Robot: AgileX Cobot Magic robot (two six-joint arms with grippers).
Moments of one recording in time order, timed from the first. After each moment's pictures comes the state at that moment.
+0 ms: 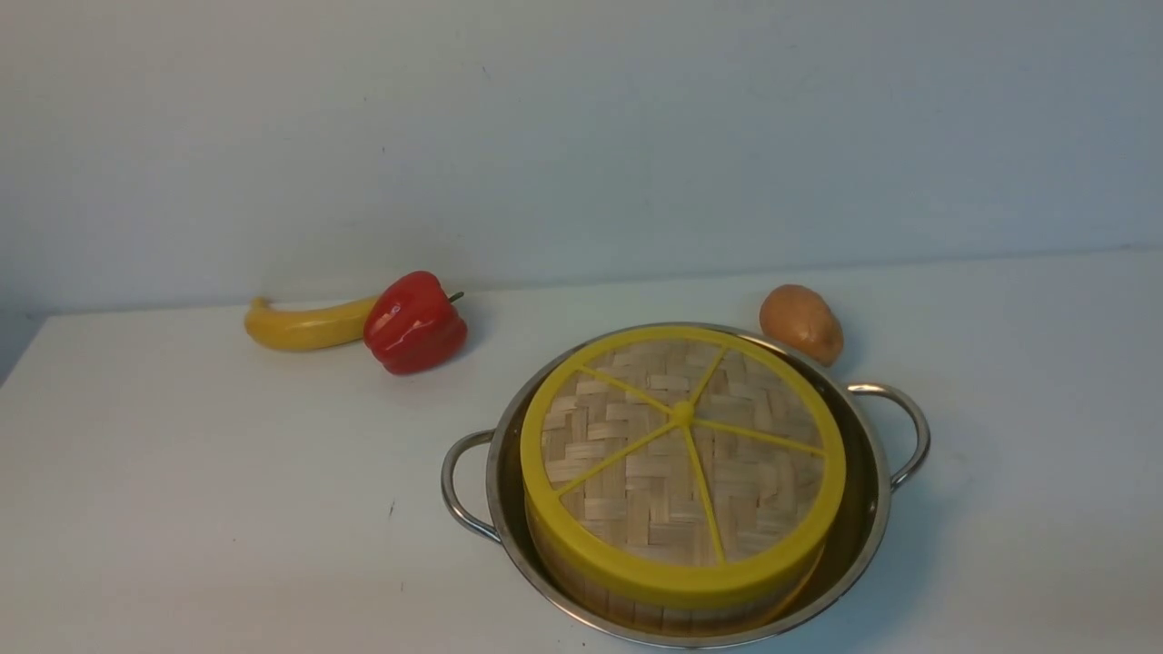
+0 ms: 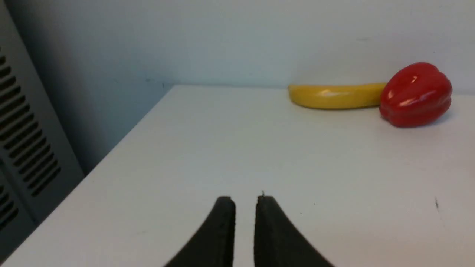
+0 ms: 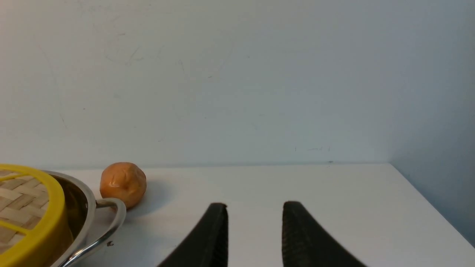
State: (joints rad) right arm -0.04 0.00 0.01 -0.28 0.19 0.29; left arm 0.14 0.00 0.01 0.41 0.29 -0.42
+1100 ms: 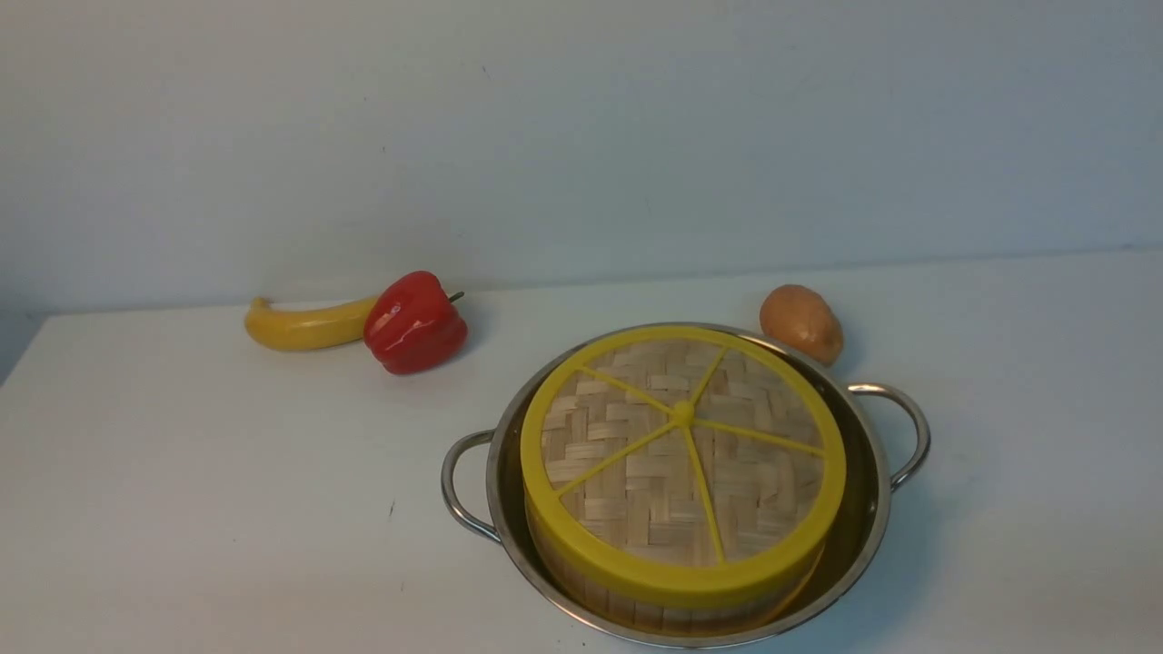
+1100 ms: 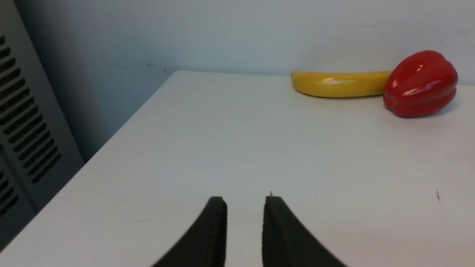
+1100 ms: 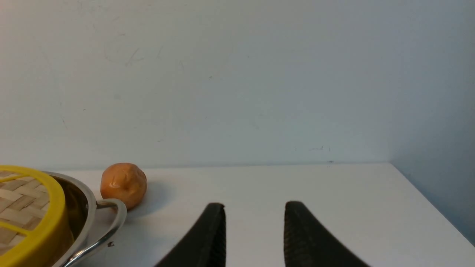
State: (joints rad) right arm -0.04 0.00 0.01 -0.28 0.19 0.30; left arm 0.14 0.00 0.01 0.40 0.30 -0.42
